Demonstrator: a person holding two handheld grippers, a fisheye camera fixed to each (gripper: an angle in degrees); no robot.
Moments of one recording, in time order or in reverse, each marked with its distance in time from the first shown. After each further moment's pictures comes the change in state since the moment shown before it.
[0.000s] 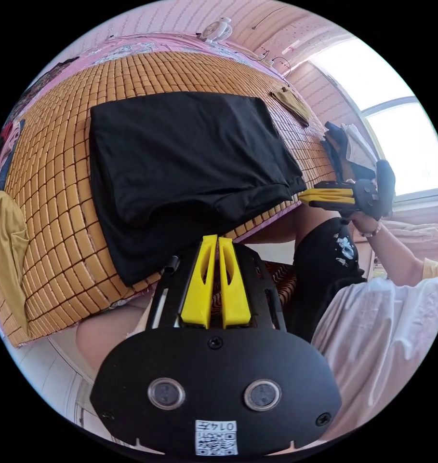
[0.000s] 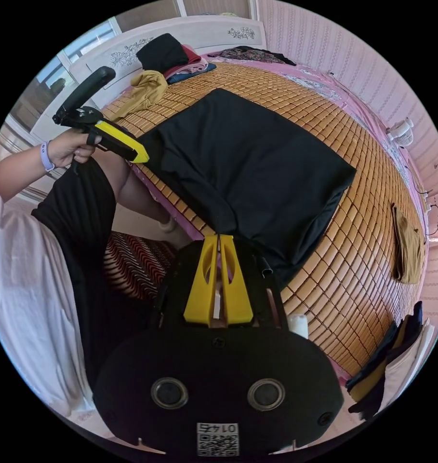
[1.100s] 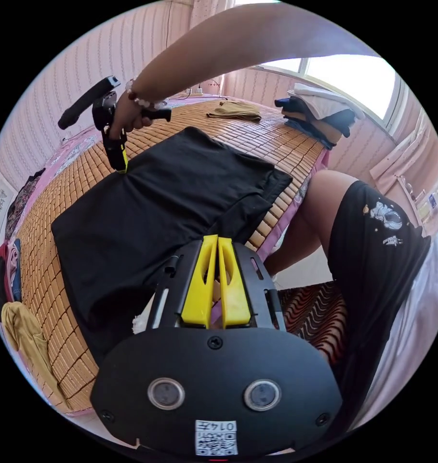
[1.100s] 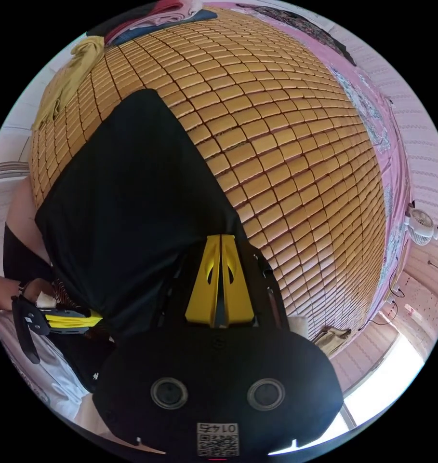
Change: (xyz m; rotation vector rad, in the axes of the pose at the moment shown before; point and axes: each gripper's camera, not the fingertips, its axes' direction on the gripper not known) left arm 0.060 0.037 0.155 0.307 -0.229 0.460; right arm 0.119 -0.298 0.067 -0.306 0.168 -0.210
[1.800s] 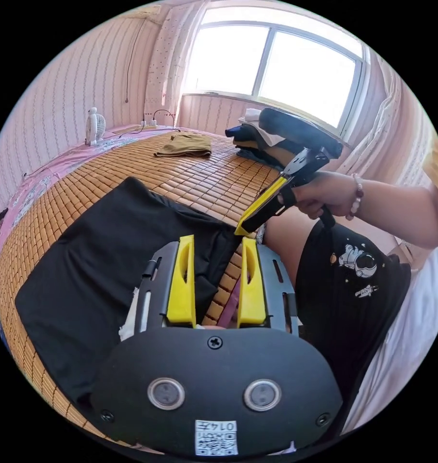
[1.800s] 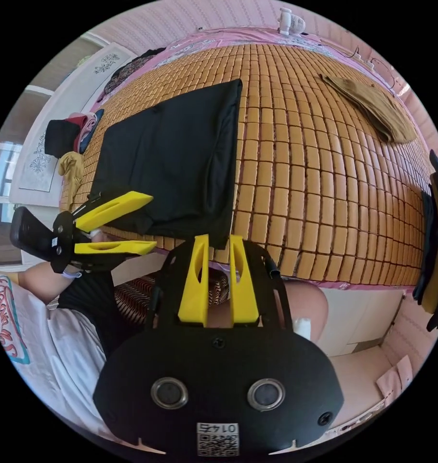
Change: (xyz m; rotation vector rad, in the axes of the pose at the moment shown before) left arm 0.038 -0.060 0.047 0.140 0.207 0.136; right arm 0.017 0.393 0.058 0.249 -0.433 0.779
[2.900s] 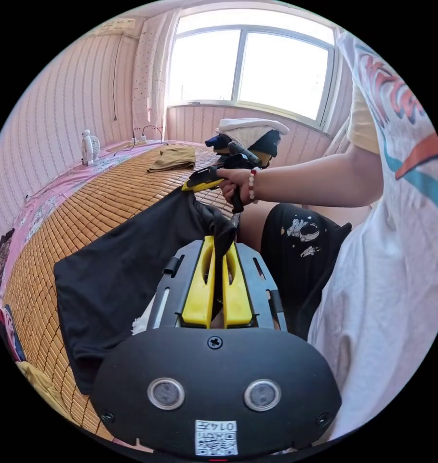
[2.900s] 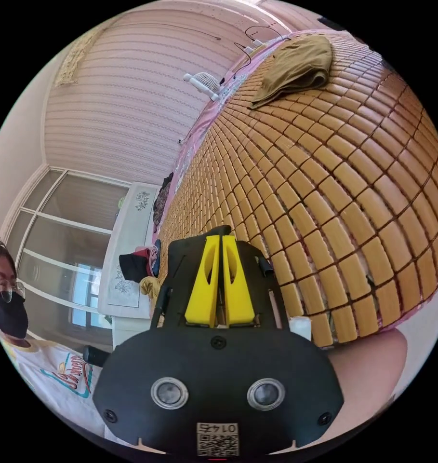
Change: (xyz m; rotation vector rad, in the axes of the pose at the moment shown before) left arm 0.025 0.008 -0.088 0.063 0.005 0.093; right arm 0.180 0.060 -0.051 0.584 -0.532 0.411
